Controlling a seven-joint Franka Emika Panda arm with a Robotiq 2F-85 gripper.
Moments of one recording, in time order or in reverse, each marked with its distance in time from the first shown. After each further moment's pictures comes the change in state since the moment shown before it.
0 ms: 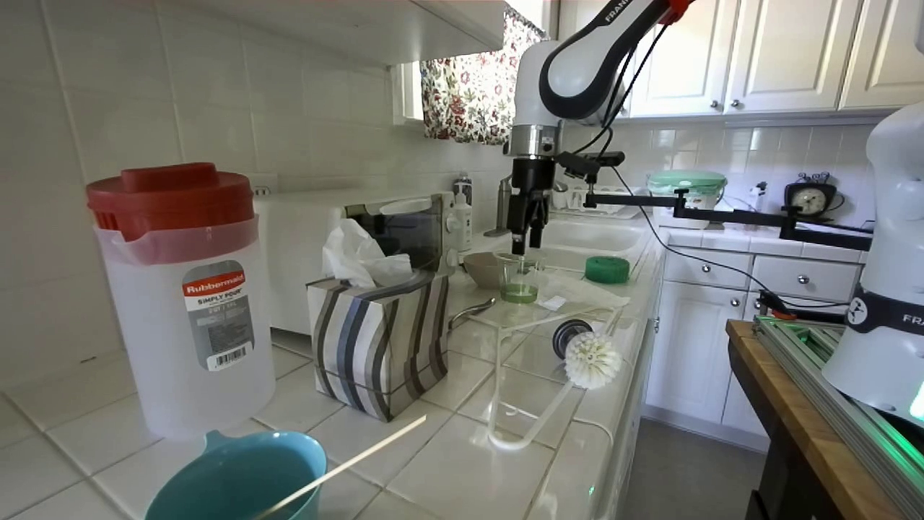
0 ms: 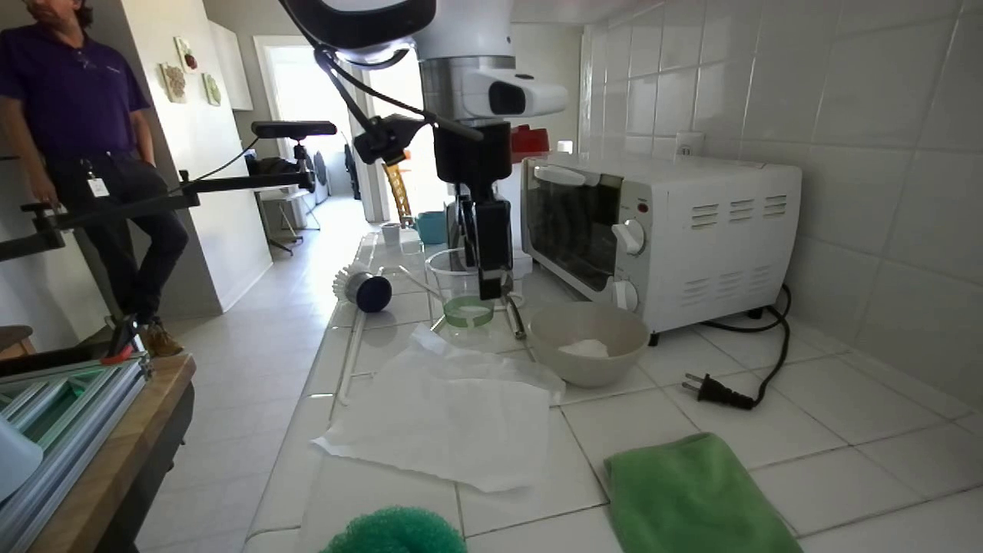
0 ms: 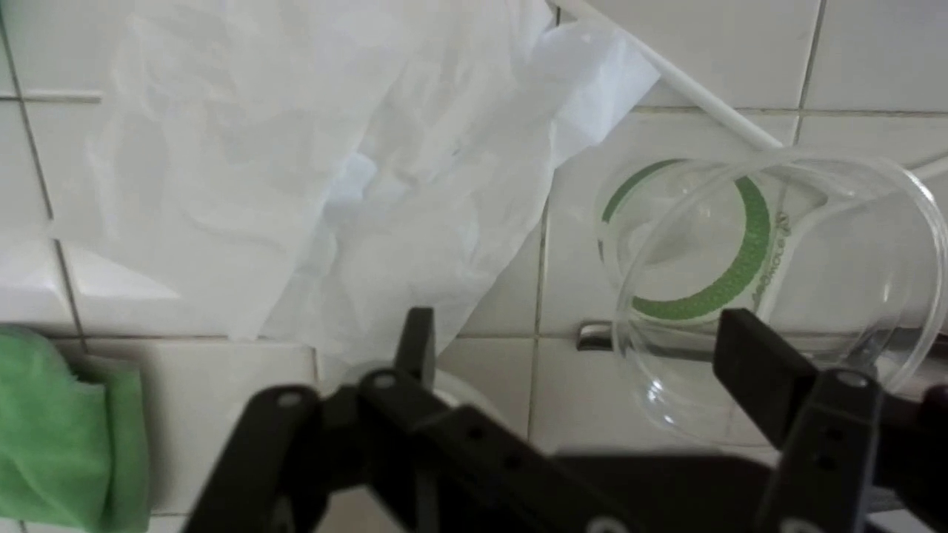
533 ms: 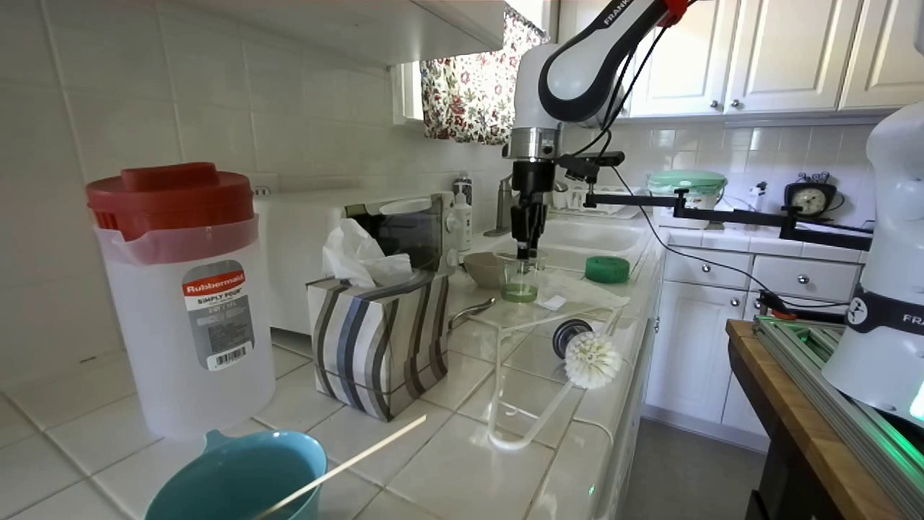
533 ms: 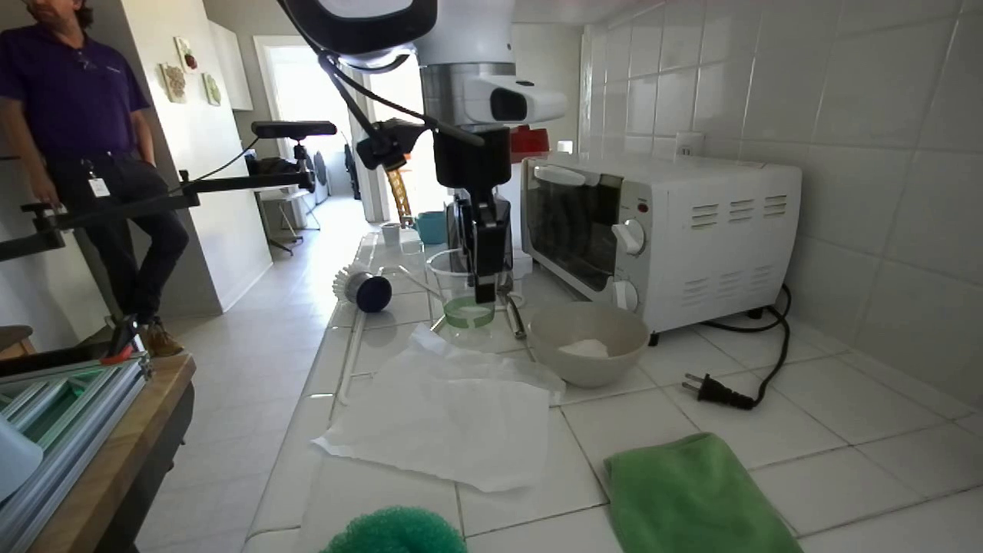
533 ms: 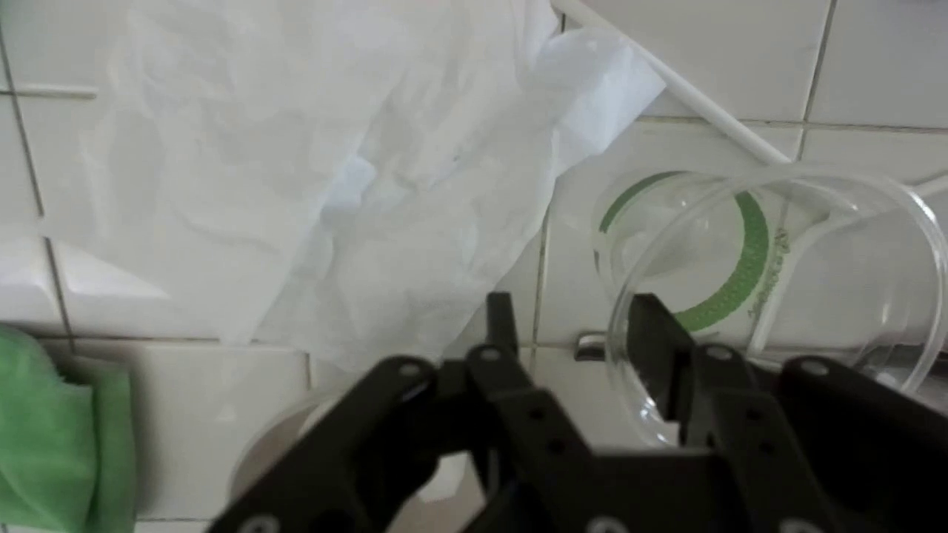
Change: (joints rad) arm 0.000 0.008 0.001 0.000 0.002 0.000 -0.023
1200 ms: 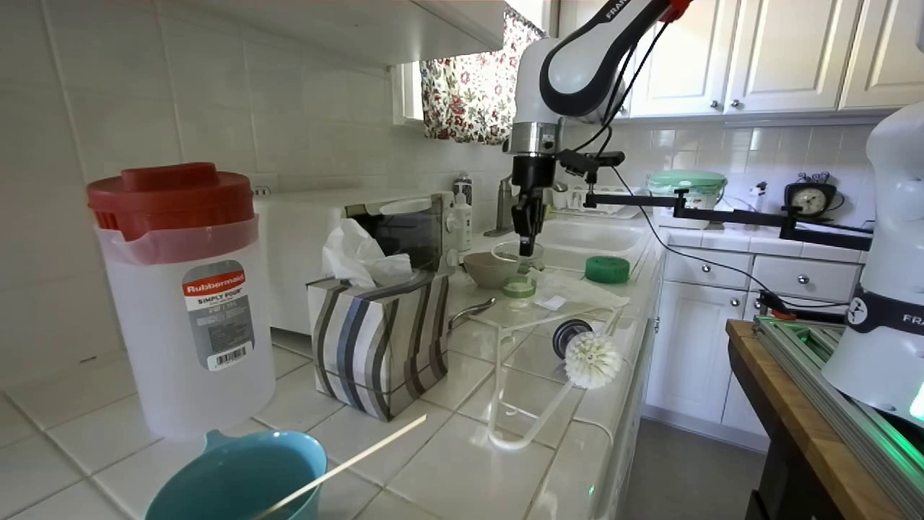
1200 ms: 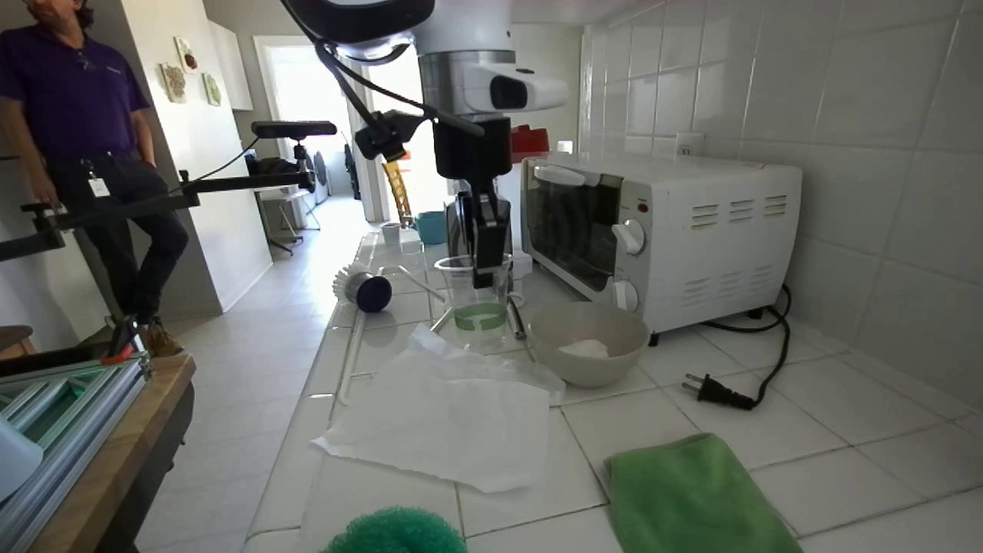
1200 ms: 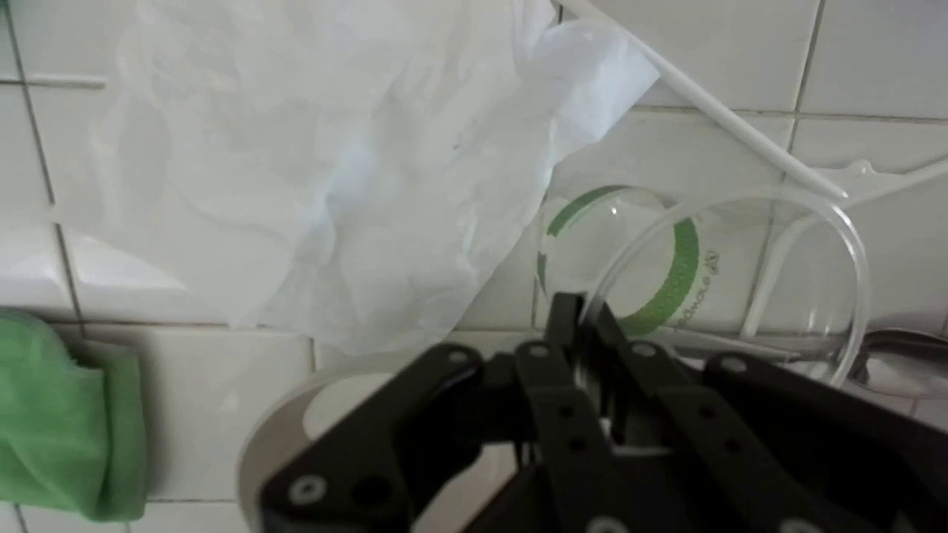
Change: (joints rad) arm -0.003 -0.018 -0.002 0.000 0.000 -0.006 -0.002
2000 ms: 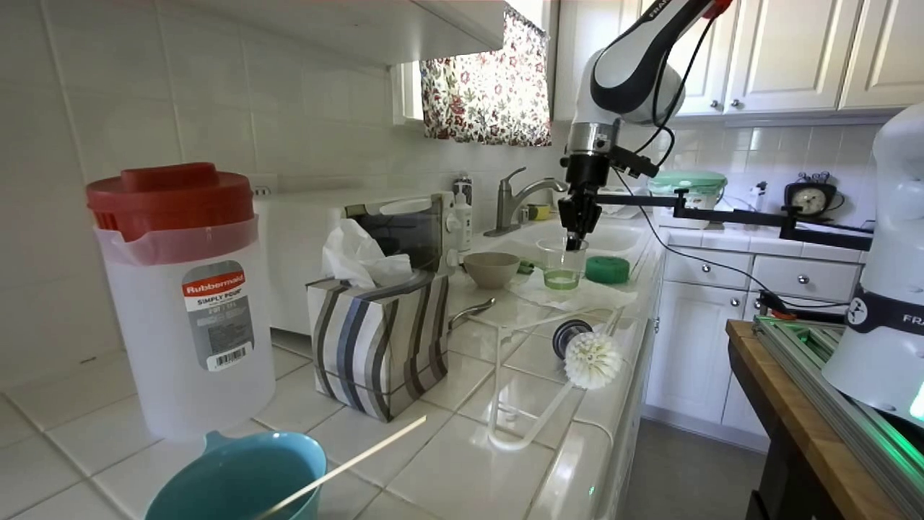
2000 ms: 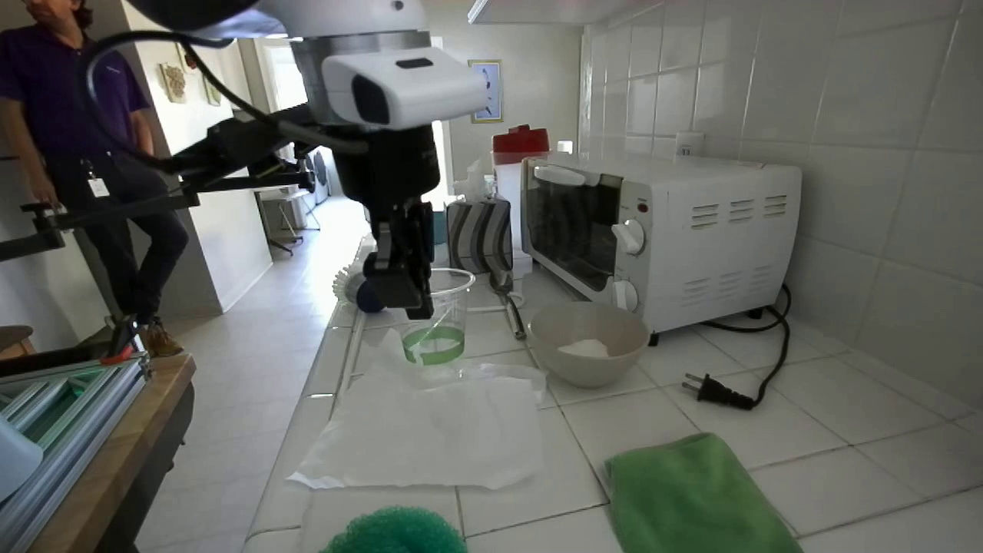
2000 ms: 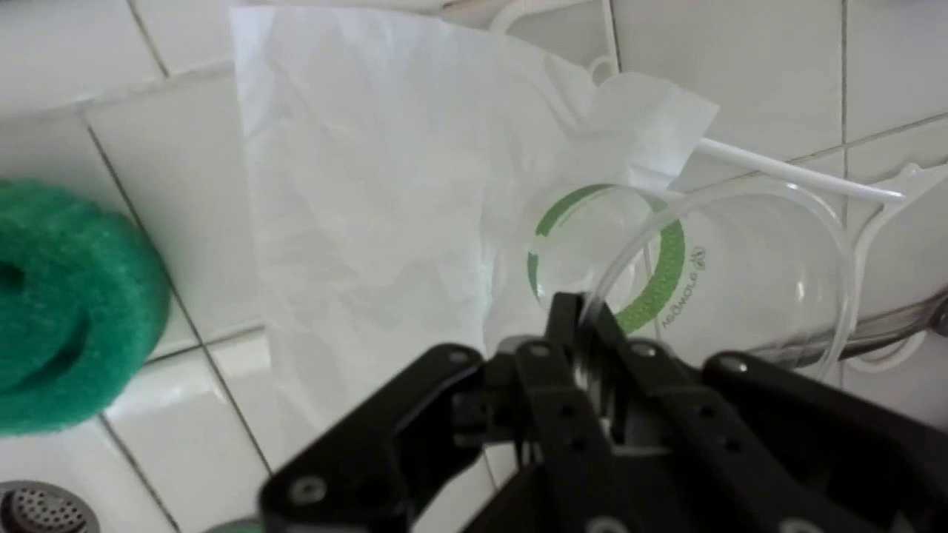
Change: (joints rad) arm -0.076 -0.201 -0.098 -0.253 0.166 0.061 0.002
